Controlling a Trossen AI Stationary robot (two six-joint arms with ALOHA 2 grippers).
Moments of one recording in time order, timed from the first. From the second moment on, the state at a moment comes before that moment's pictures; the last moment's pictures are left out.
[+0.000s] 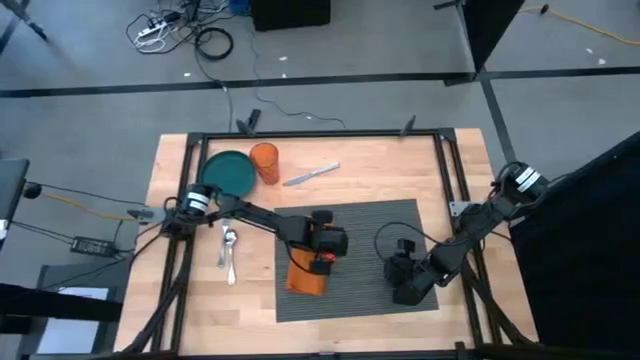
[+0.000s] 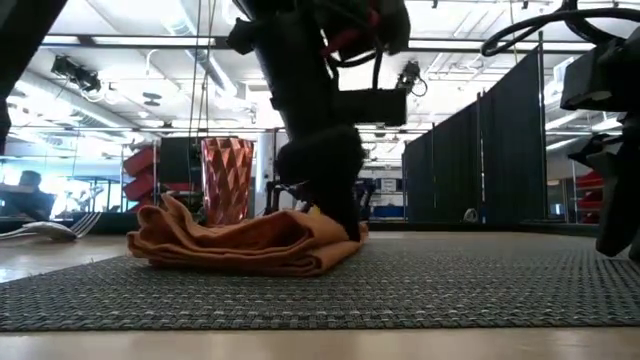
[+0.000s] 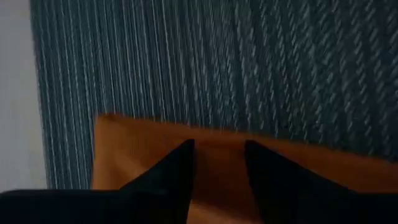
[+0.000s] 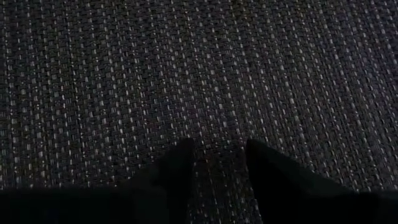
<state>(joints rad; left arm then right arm) -0.18 2.11 1.52 -0.62 -0.26 -0.06 0.74 1.55 0.68 -0.31 0.45 0.81</state>
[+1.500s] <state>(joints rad) -0.22 2.12 1.53 -0.78 -0.24 -0.21 0.74 1.55 0.68 -0.31 0.44 0.82</state>
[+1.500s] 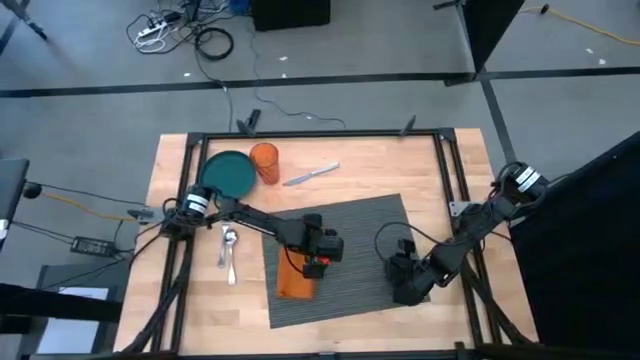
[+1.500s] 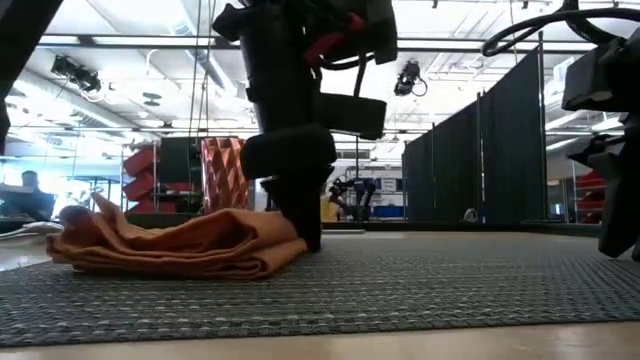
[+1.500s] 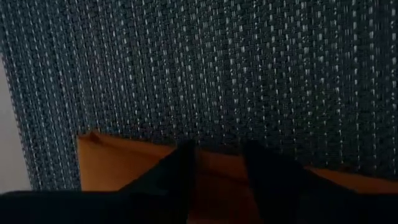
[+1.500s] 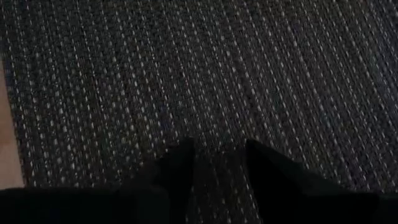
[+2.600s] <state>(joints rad) -0.30 2.10 1.64 -0.94 -0.29 -0.32 0.75 1.51 0.71 -0.43 0.37 0.77</state>
